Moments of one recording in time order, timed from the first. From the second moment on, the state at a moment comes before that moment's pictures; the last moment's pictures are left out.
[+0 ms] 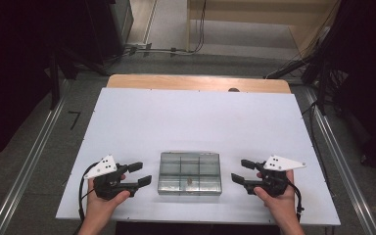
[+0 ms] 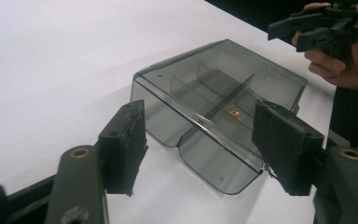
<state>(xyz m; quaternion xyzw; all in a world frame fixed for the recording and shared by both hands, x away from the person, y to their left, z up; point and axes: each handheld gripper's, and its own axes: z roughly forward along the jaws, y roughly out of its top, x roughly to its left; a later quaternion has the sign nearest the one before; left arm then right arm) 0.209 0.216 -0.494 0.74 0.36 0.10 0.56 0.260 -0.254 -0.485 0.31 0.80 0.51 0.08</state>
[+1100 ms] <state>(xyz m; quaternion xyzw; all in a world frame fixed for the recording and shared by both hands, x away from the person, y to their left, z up) 0.208 0.255 -0.499 0.71 0.36 0.12 0.59 0.273 -0.312 -0.490 0.33 0.77 0.53 0.11</state>
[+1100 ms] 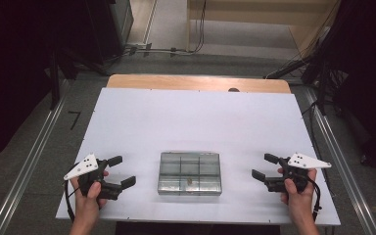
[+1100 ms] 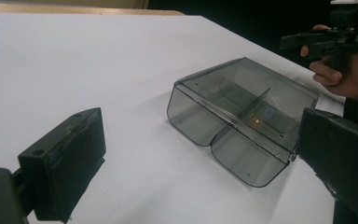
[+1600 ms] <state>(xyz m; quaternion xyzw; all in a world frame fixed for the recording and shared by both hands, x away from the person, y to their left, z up) 0.210 0.264 -0.506 0.71 0.37 0.12 0.58 0.279 -0.344 -0.498 0.35 0.76 0.54 0.11</state>
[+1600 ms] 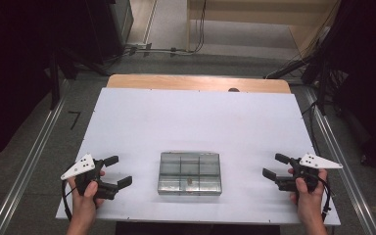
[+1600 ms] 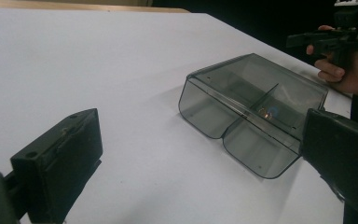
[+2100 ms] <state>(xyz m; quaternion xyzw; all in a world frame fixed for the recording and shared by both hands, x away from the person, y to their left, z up) 0.212 0.271 -0.511 0.71 0.38 0.13 0.58 0.279 -0.370 -0.498 0.38 0.74 0.53 0.14</state>
